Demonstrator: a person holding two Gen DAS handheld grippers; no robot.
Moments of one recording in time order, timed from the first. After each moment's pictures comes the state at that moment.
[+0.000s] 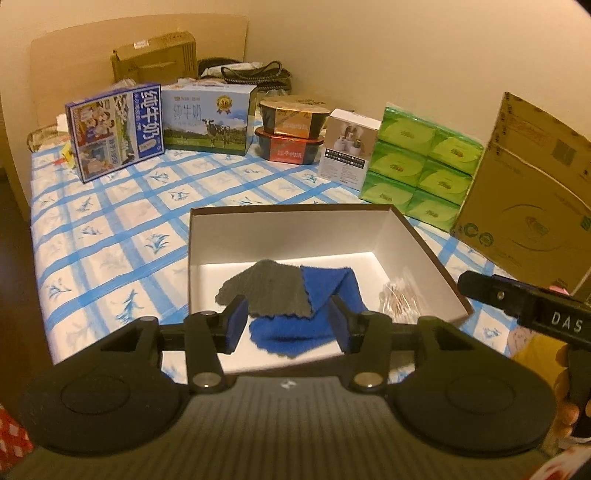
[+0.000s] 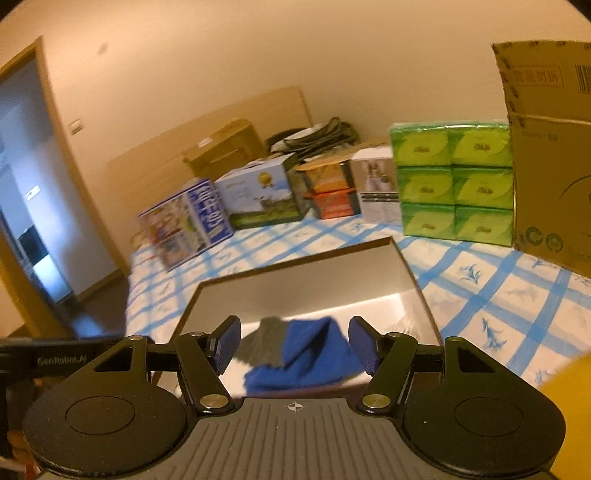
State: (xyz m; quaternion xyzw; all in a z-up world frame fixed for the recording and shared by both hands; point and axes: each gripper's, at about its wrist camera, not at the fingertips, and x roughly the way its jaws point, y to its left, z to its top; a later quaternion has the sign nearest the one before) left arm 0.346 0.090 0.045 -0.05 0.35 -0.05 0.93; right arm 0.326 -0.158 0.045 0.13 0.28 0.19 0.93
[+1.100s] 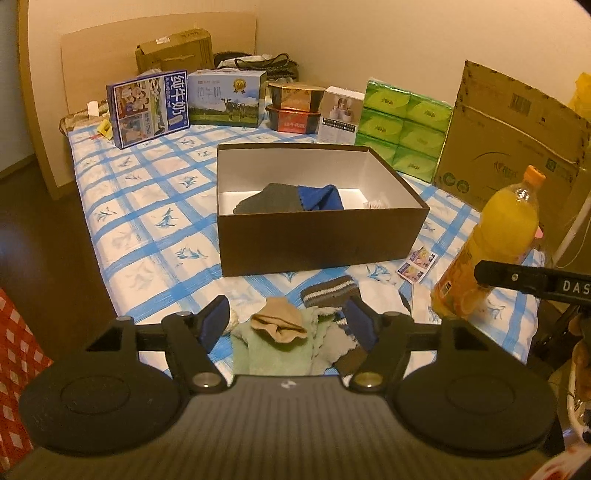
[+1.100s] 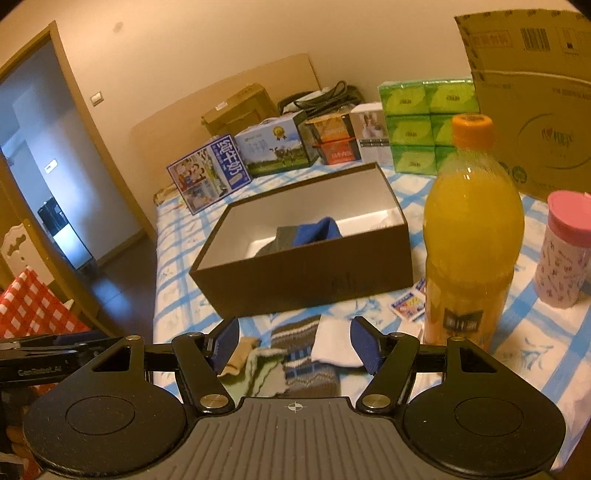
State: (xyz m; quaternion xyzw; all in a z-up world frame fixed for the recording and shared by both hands) left arm 0.143 0.067 0.041 -0.03 0.36 -0.02 0.93; right arm 0.175 -0.208 0.031 0.14 0.34 0.22 0.91
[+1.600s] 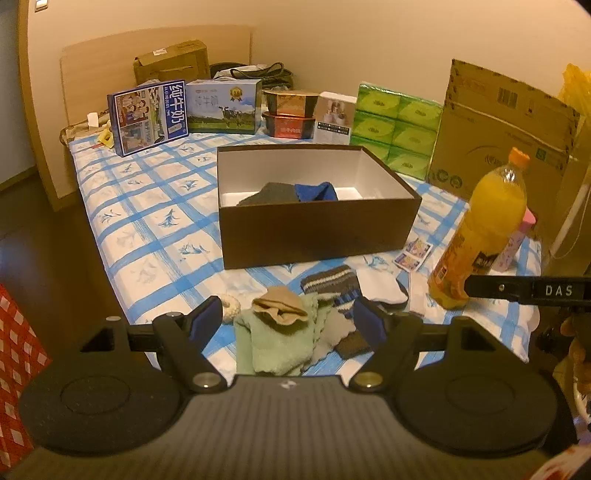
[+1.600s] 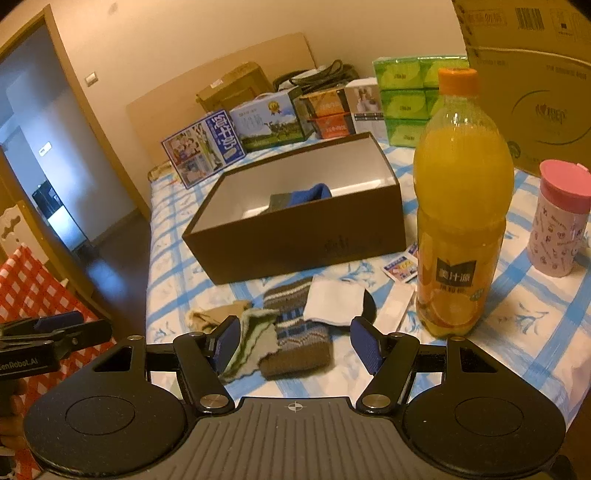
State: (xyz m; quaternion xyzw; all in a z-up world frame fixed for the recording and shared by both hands) left arm 0.108 0.067 0.033 -0.02 0.34 -0.03 0.94; right arm 0.160 -0.208 0.012 0.13 0.37 0.21 0.90
